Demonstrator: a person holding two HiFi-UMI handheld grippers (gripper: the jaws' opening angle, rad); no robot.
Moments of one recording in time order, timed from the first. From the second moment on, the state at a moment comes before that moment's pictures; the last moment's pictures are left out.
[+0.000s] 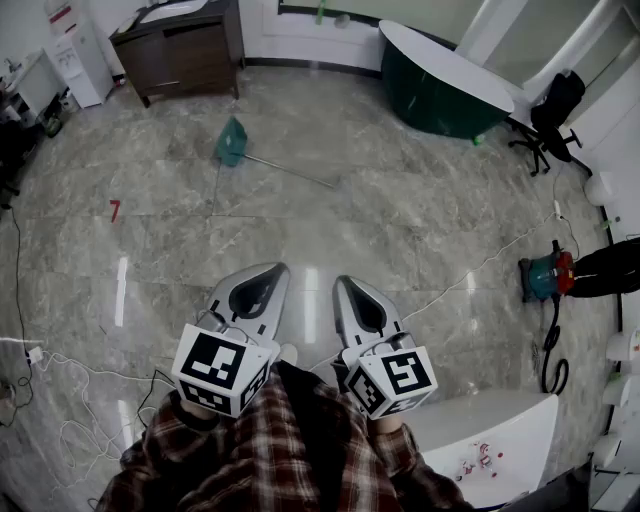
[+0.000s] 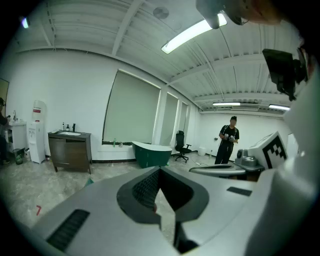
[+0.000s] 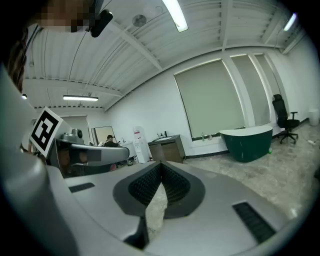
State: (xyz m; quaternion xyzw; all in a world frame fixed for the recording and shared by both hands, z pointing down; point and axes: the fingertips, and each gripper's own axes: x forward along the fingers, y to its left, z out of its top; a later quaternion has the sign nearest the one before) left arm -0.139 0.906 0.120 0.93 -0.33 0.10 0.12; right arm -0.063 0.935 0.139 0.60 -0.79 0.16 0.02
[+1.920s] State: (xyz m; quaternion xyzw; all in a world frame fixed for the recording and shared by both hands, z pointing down) left arm -0.268 0.438 0.168 0.92 -0.34 0.11 0.19; right arm -0.137 0.496 0.190 0.64 -0.73 0.23 0.05
